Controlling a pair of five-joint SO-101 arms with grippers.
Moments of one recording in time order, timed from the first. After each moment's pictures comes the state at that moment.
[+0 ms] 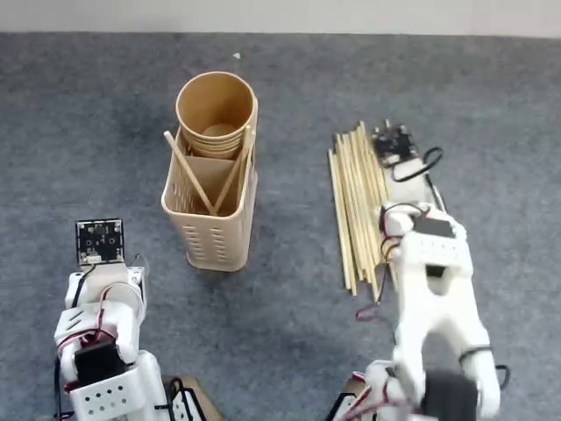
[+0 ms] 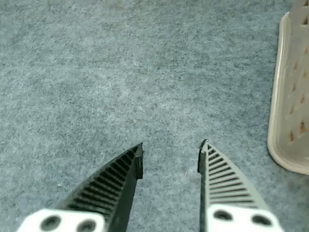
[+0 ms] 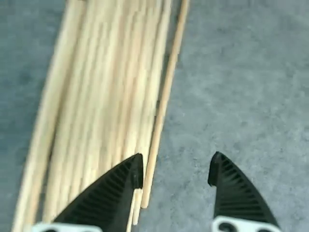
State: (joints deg) left arm -25.2 -103.8 93.0 60.9 -8.6; right arm 2.9 -17.3 48.5 27.9 29.5
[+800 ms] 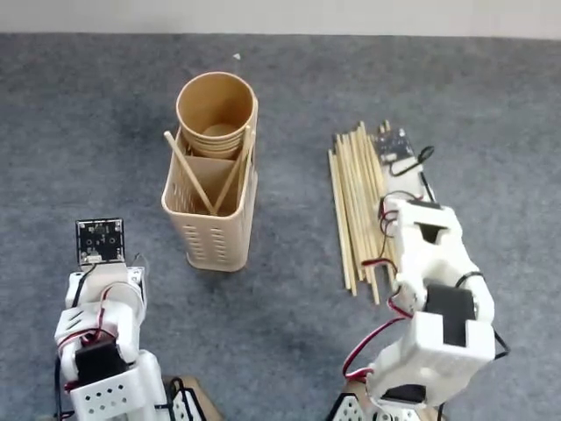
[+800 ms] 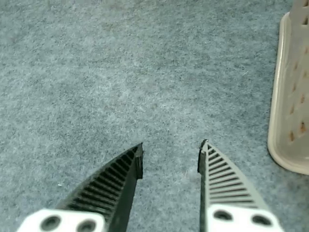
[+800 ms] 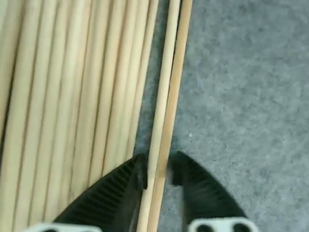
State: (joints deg) left arm -25.2 -103.8 93.0 60.9 -8.6; right arm 3.3 11.8 34.4 23.1 30.3
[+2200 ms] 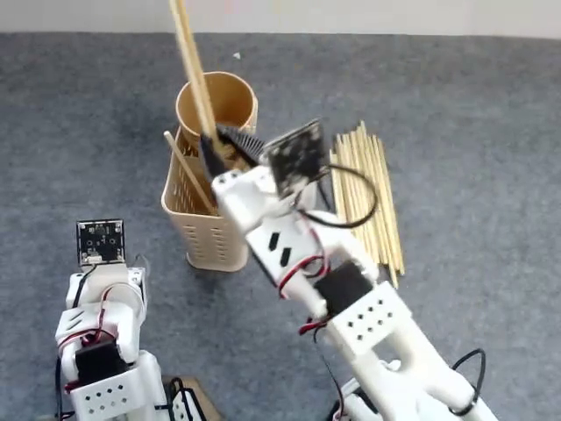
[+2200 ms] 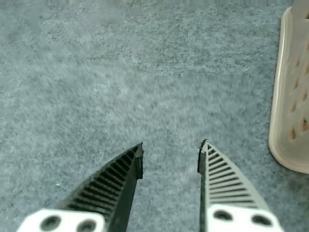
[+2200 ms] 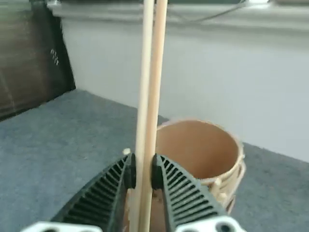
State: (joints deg) left arm -25.2 -103.8 93.8 60.2 -8.6; right arm -42.8 -44.2 47.2 4.1 -3.1
